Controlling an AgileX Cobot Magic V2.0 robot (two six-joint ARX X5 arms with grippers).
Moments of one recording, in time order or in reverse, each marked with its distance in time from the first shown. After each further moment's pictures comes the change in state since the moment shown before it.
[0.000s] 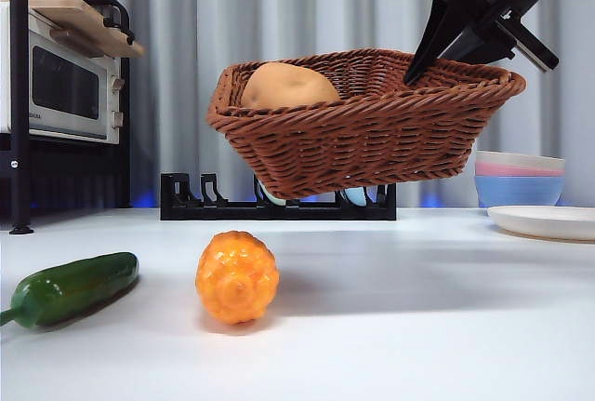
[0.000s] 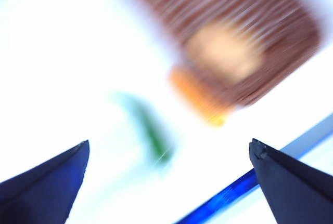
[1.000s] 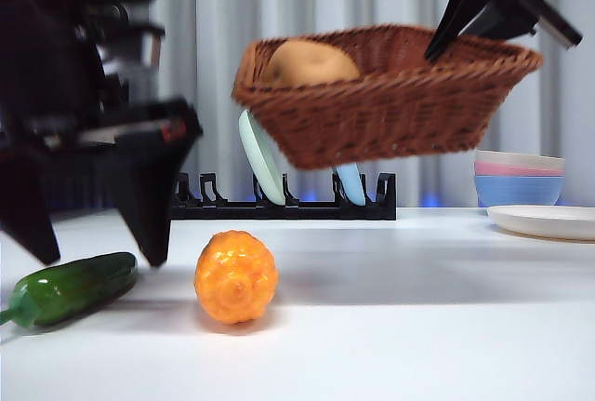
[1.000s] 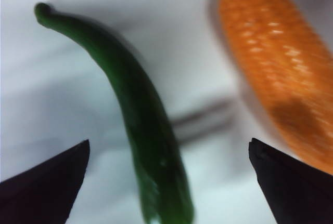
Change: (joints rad) left arm 0.251 0.430 -0.484 0.643 0.230 0.033; right arm -0.058 -0.073 0.000 -0.001 0.001 0.000
